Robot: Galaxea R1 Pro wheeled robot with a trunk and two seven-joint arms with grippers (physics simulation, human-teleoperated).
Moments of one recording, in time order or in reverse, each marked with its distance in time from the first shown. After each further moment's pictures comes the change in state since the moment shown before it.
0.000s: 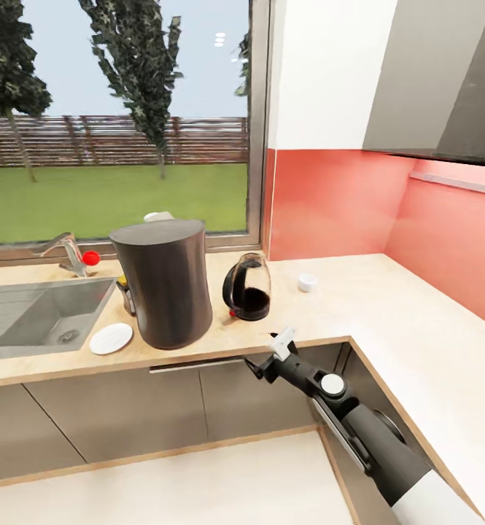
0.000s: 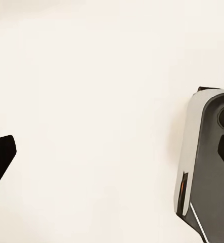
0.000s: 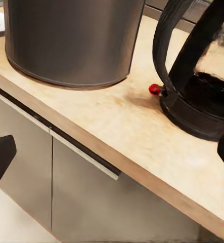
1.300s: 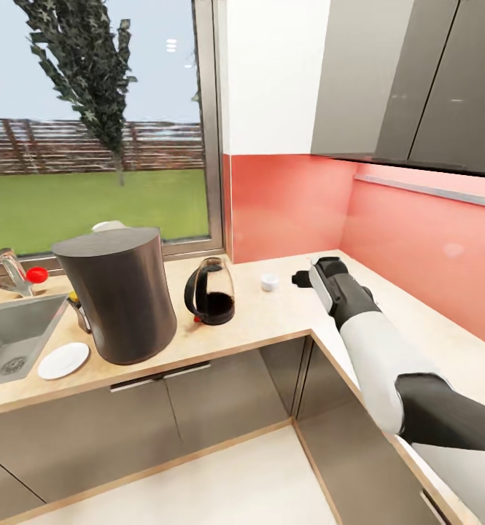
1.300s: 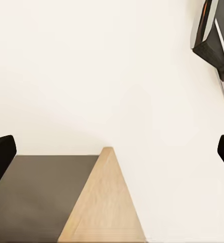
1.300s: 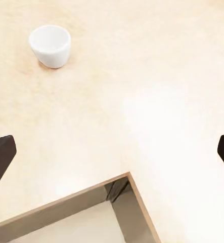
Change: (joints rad) left arm 0.081 -0.001 -0.010 0.049 -0.007 0.431 -0.008; right arm -0.680 0.234 -0.510 0.653 -0.001 0.538 -0.509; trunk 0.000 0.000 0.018
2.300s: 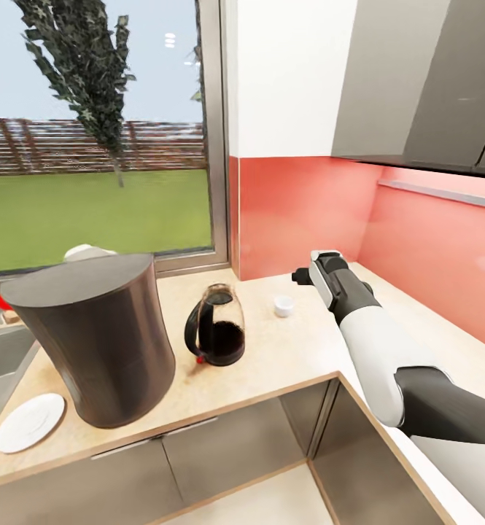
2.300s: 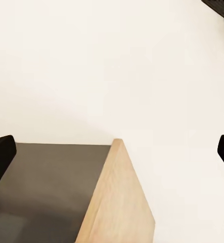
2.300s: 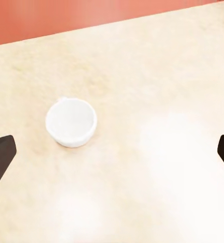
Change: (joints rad) left arm -0.002 -0.004 0.001 0.002 0.000 0.156 0.003; right arm -0.030 0.002 -0.013 0.030 0.001 0.004 -0.001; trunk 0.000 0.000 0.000
